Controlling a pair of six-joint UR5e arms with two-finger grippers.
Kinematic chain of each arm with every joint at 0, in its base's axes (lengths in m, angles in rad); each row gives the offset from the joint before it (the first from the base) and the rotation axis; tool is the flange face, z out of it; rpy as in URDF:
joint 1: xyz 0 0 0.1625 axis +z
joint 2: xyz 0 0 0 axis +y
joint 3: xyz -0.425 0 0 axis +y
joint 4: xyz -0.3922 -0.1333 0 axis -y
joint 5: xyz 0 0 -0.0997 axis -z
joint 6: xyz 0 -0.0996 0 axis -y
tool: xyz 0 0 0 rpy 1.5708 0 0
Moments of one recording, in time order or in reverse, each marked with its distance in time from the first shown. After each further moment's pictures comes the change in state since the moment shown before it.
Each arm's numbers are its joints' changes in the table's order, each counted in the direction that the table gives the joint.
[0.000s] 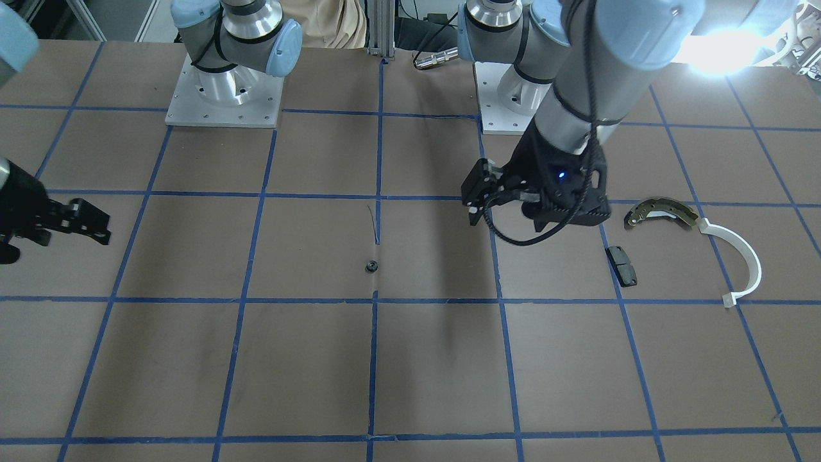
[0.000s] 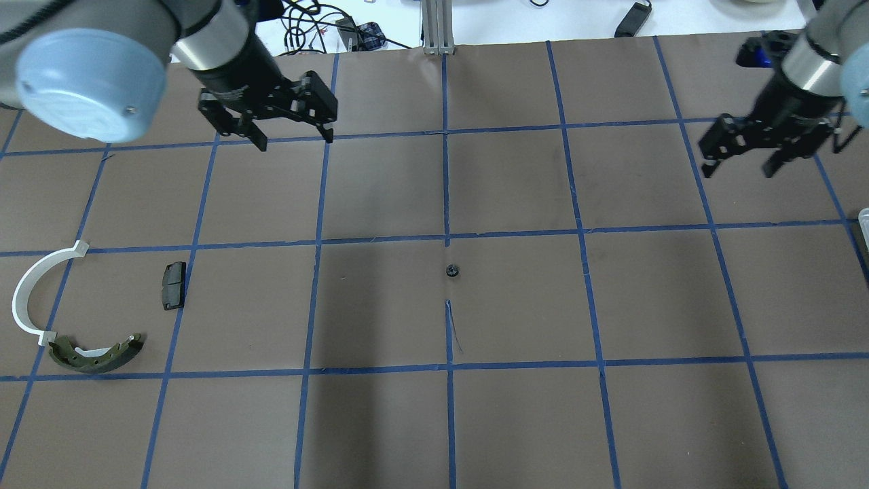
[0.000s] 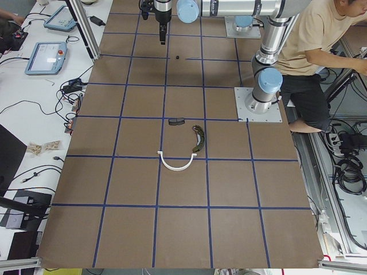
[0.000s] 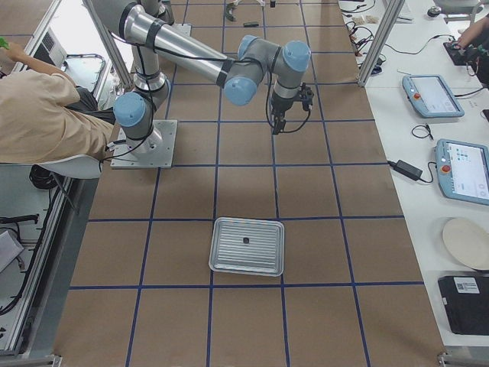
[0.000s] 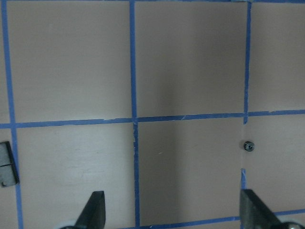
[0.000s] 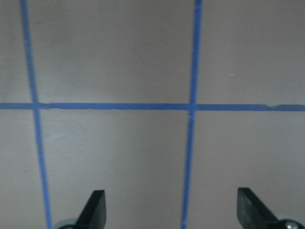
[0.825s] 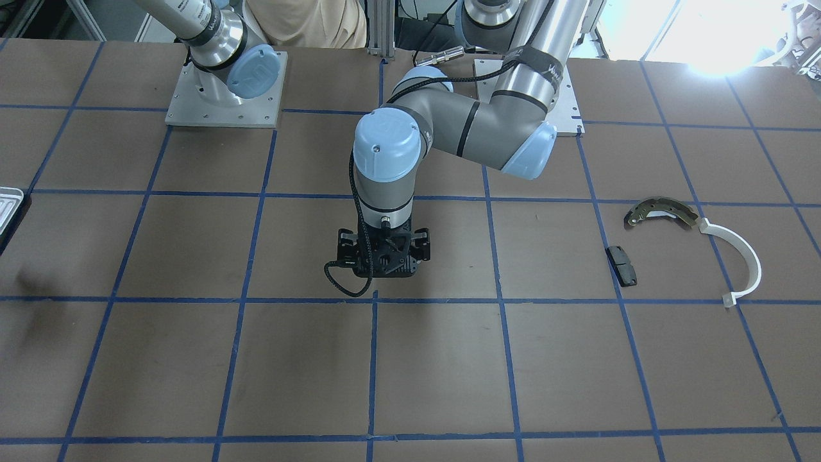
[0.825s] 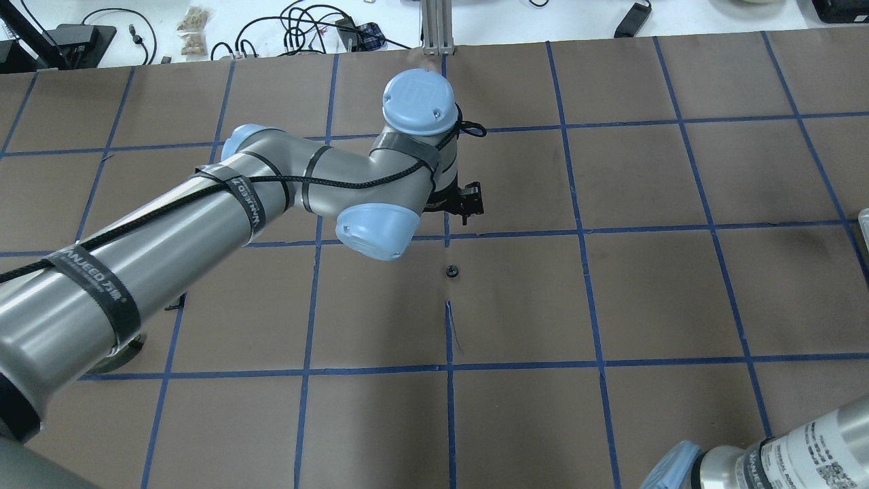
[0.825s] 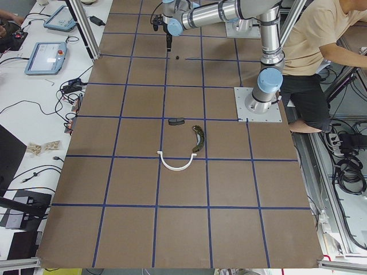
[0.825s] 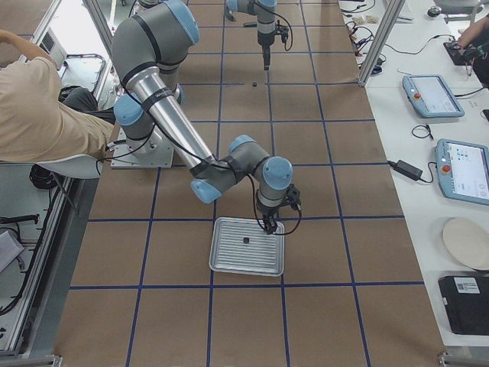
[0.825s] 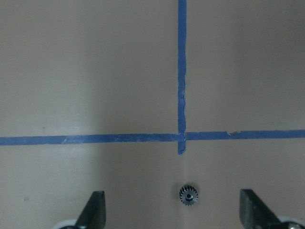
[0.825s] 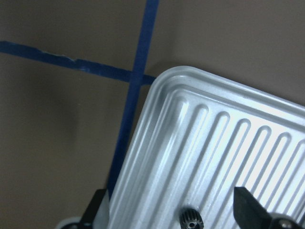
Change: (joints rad) left arm -0.307 0.267 0.155 0.421 0.159 -0.363; right arm -0.421 -0.306 -0.001 -0.399 -0.058 -0.642
